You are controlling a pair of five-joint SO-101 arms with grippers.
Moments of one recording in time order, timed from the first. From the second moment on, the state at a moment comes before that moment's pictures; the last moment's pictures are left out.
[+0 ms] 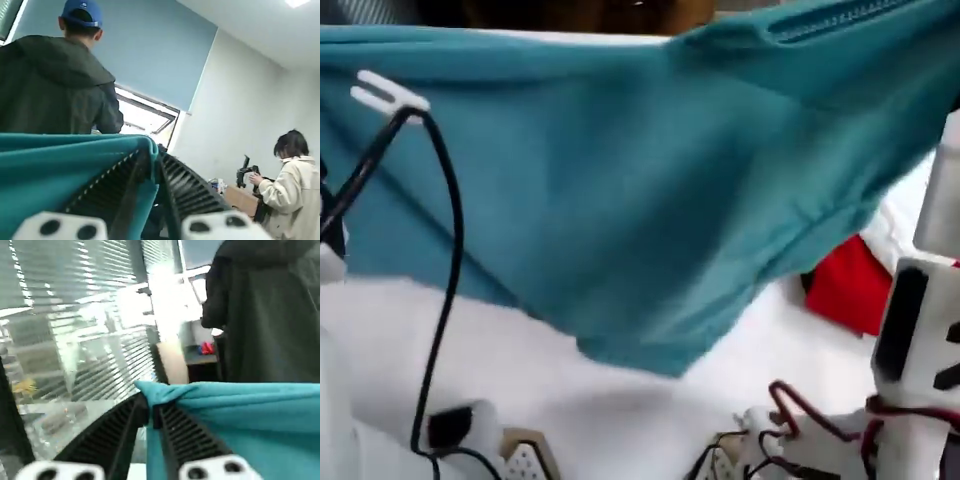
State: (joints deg) left arm -22.1 -37.5 -35.9 74.0 -9.7; right arm 12.0 -21.5 -66.5 69.8 19.9
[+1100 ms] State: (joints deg) left arm -12.7 -37.0 -47.3 95.9 -9.7; right arm 10.3 -31.0 -54.3 77.5 12.7
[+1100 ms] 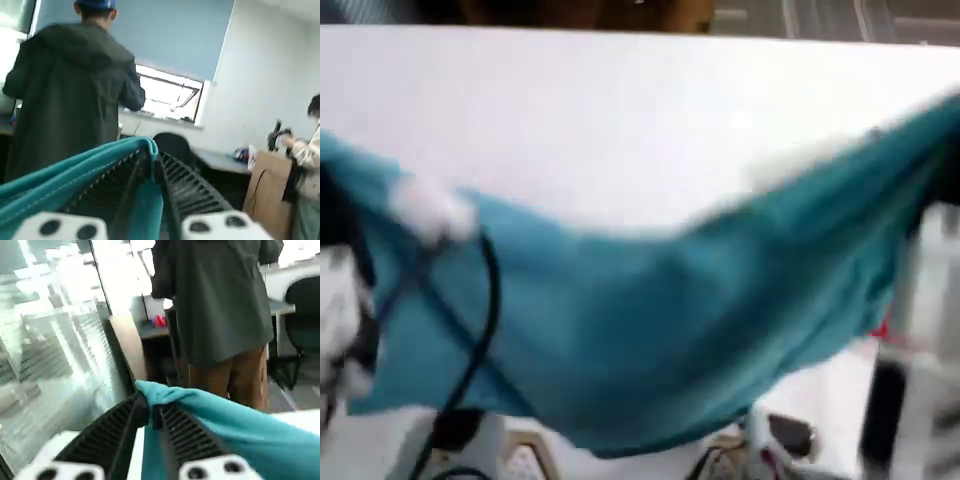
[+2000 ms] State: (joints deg) left arm -12.6 -26.8 29.1 18.5 -9.7; right arm -1.2 13.2 -34.5 49.0 12.8
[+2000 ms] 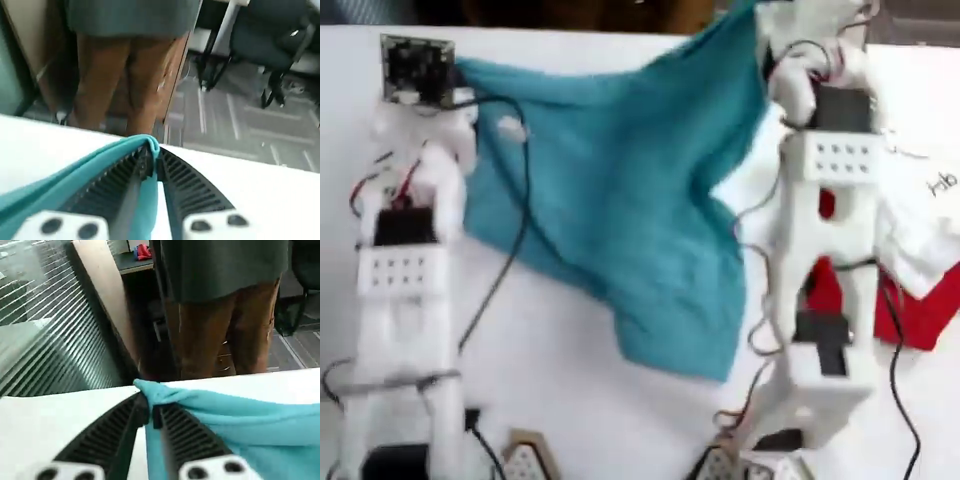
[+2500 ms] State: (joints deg) left arm -13.7 26.5 -22.5 30.8 -9.7; right arm -1.7 34.2 -52.7 43.3 18.6
